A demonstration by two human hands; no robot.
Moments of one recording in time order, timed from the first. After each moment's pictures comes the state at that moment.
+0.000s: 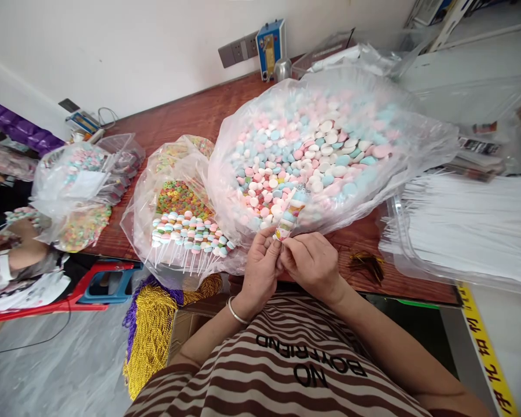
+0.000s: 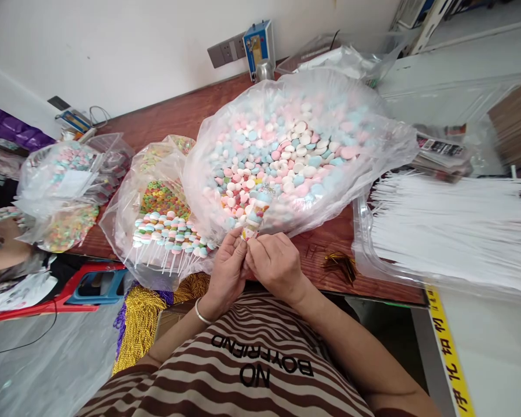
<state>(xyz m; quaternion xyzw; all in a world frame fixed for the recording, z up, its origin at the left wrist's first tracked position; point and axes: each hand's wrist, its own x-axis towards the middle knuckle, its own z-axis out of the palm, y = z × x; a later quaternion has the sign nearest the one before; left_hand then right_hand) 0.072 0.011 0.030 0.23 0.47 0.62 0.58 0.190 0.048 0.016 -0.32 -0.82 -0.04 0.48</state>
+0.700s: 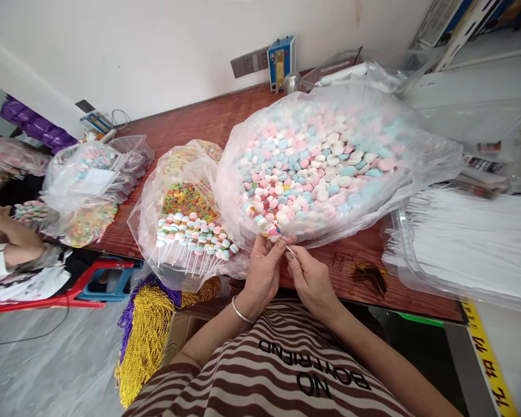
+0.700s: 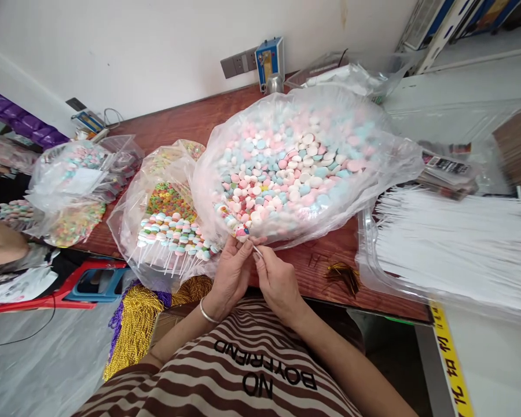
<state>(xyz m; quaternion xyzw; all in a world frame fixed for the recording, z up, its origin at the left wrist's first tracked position) 0.075 0.023 0.029 0.18 0.43 0.67 0.58 0.183 0.025 0.004 -0.43 -0.70 0.39 0.42</state>
